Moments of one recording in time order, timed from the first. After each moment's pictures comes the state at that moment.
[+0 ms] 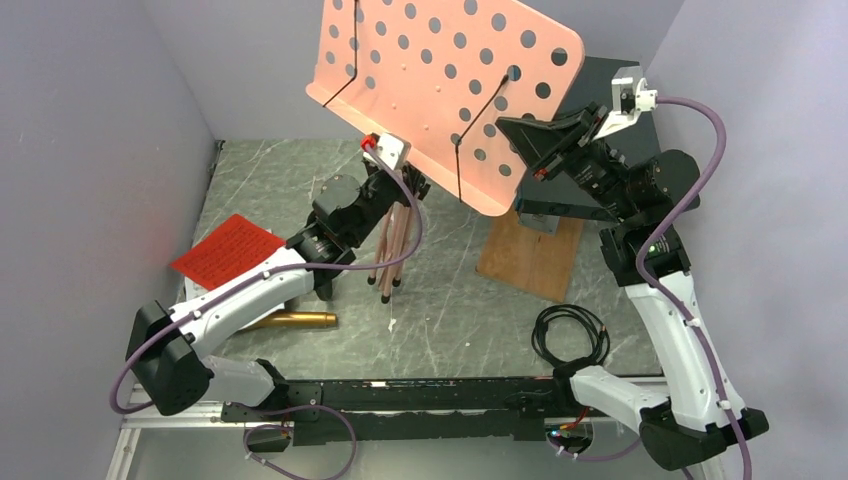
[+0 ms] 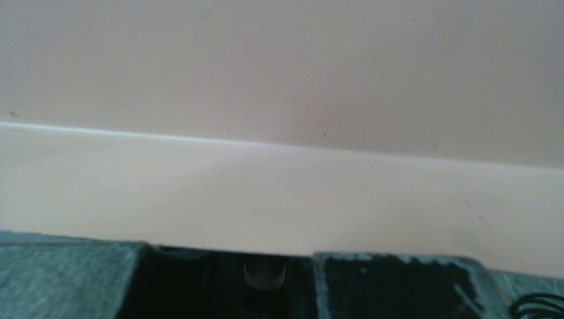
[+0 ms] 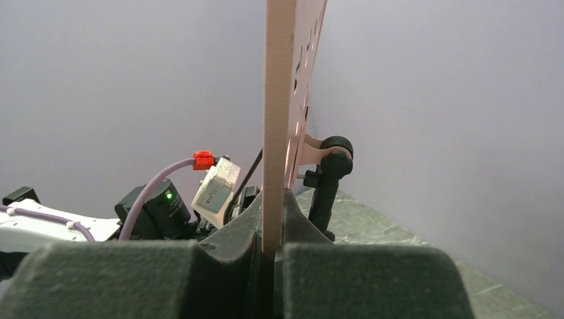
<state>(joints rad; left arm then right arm) -0.80 1.33 1.11 0.39 -0.18 0.04 0.34 1.02 1.41 0.08 -0.55 0.45</state>
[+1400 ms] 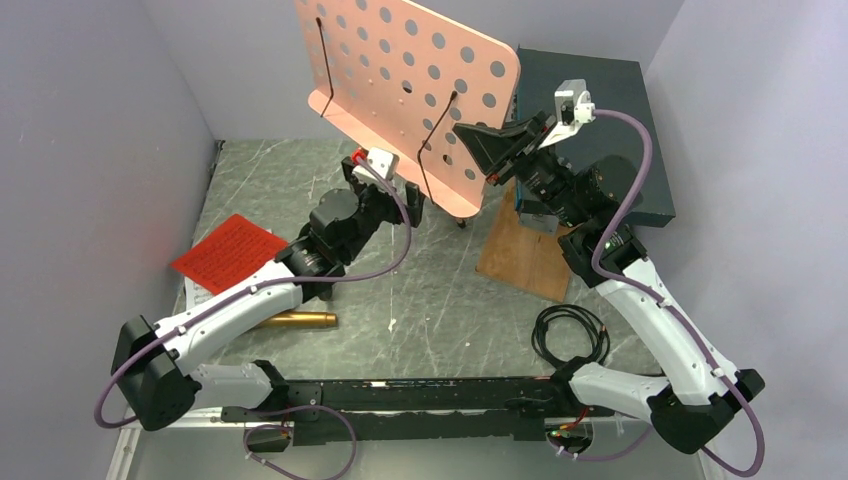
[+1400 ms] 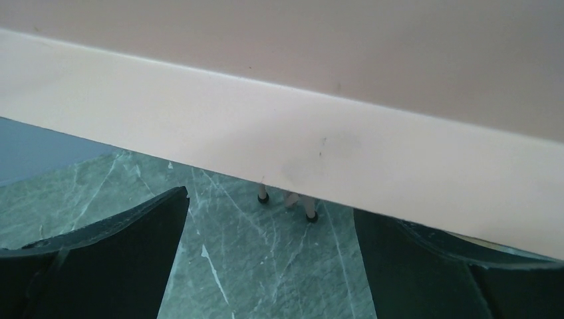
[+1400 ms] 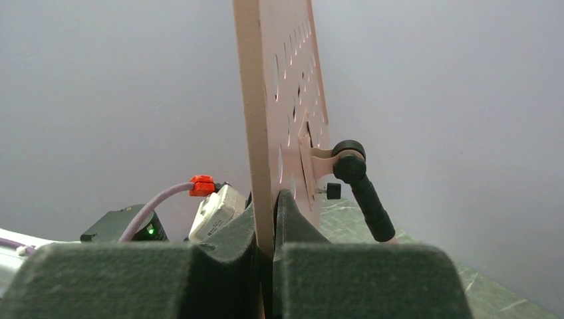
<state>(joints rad) -0.81 1.23 1.02 0.24 -0.31 -0.05 0.60 1.08 1.33 0.20 -0.30 0.33</state>
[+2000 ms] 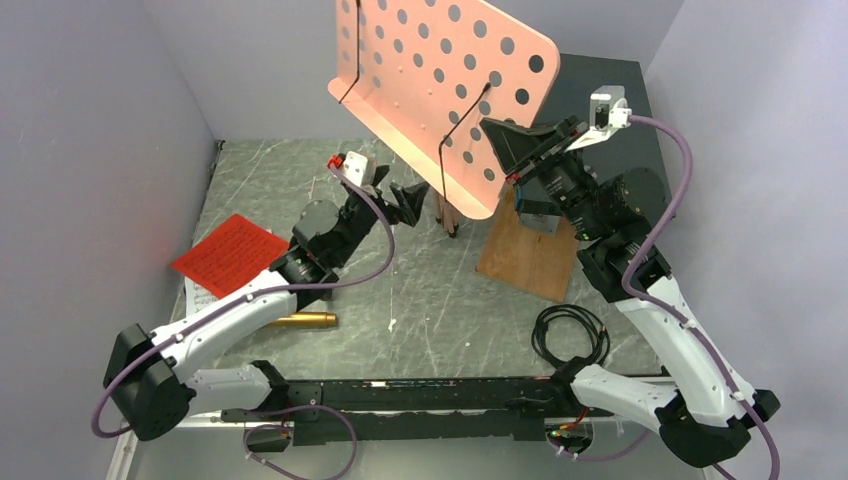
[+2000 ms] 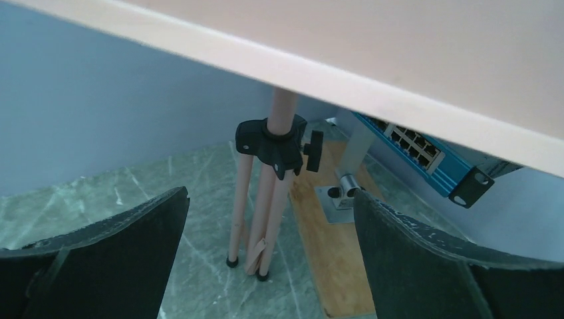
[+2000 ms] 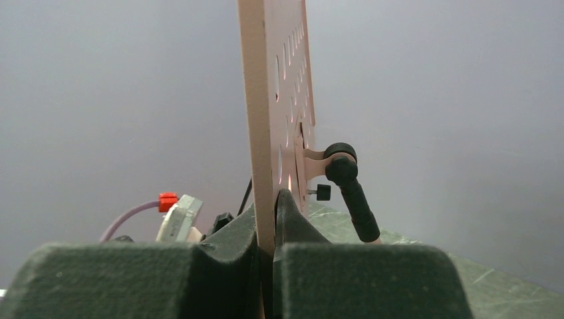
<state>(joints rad) -0.78 1.16 0.90 0.47 -0.22 -0.15 0.62 1.01 1.36 0.10 -0.11 0.35</state>
